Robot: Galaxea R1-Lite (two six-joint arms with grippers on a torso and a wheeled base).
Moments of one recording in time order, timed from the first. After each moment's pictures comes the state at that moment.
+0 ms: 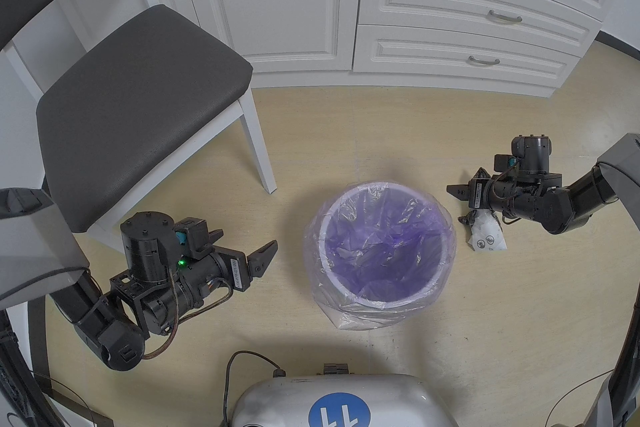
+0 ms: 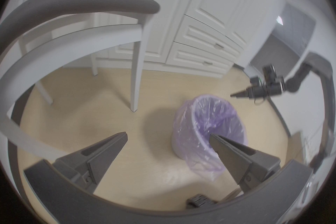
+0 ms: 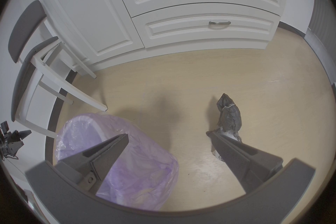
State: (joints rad) left arm -0.47 1.98 -0.46 -1.28 0.02 -0.17; right arm 0.13 2.13 -1.16 -0.55 0.07 0.10
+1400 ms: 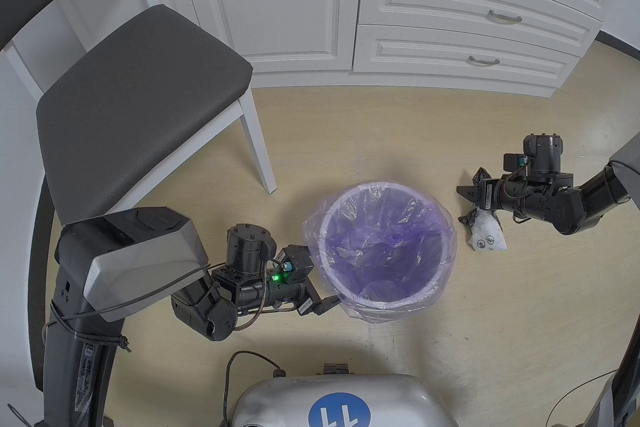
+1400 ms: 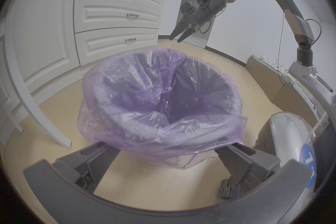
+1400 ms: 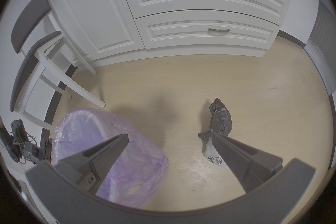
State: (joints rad) left arm -0.51 2.47 -1.01 -1.06 -0.43 0.51; right arm 0.10 2.07 -1.10 -0.56 0.07 0.03
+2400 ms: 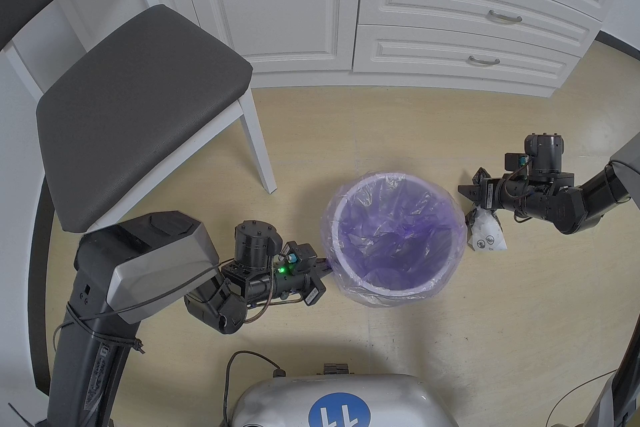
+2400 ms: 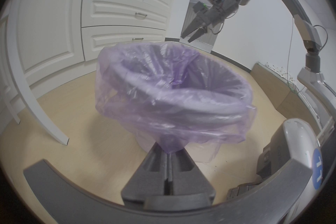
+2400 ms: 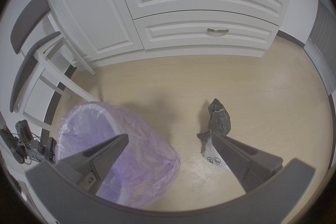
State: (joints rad) left arm -0.49 2.56 -1.15 -1.06 -0.43 0.44; right arm 0.10 2.07 -1.10 -0.56 0.07 0.03
